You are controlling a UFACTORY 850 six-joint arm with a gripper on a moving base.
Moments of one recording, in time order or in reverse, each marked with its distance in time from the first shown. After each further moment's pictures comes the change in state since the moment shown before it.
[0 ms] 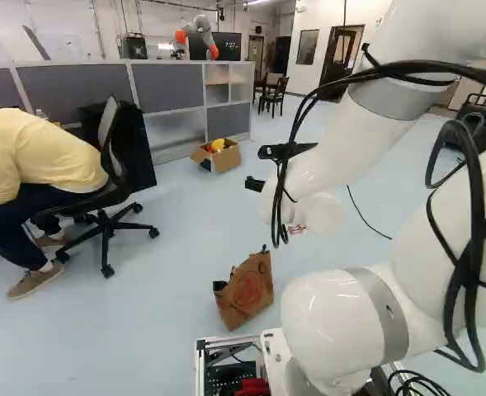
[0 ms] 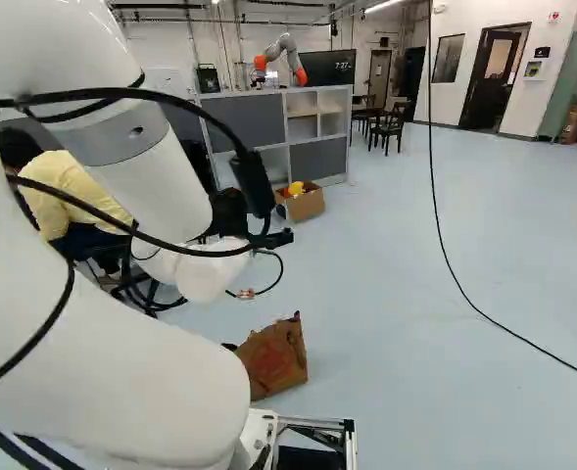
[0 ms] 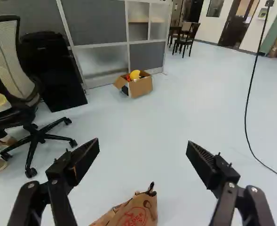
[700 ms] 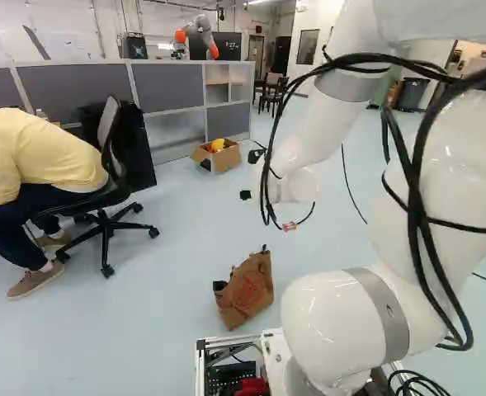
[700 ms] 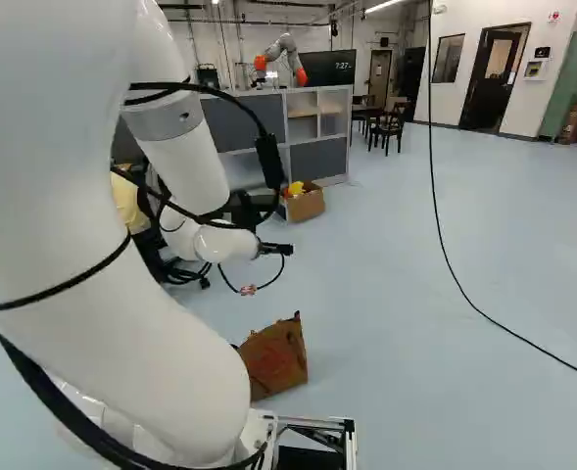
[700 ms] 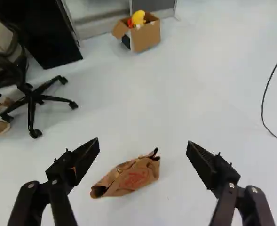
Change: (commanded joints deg) arm 1.2 -14.7 -11.7 0.0 -19.3 0.0
